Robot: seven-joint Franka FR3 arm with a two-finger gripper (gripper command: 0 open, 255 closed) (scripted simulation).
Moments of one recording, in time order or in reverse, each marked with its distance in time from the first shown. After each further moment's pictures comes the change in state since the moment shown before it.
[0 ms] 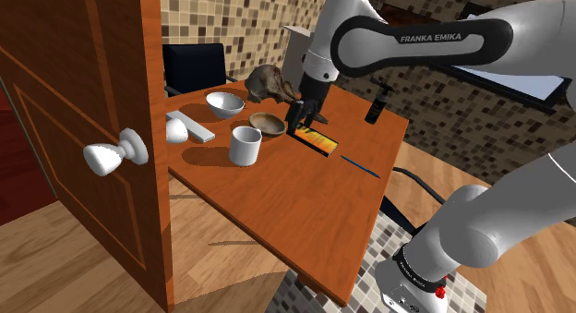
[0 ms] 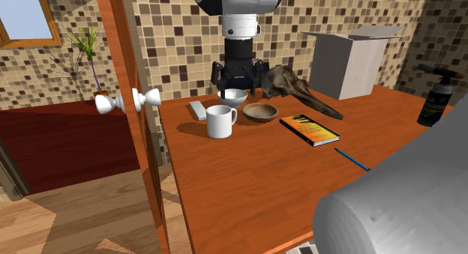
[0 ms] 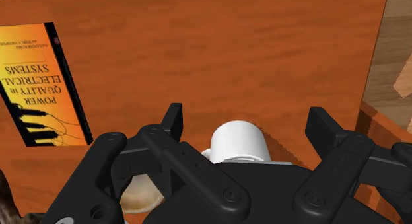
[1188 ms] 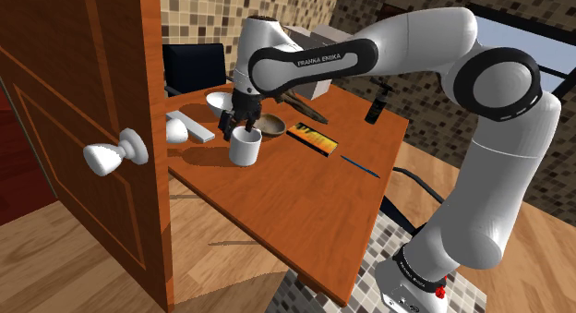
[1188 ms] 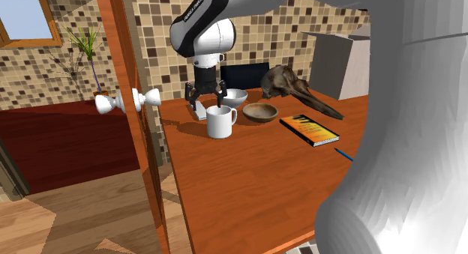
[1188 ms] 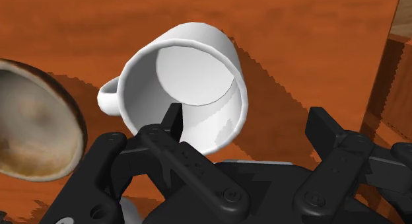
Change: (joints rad) arm 0.065 0.587 0.053 0.442 -0.164 0.158 0.173
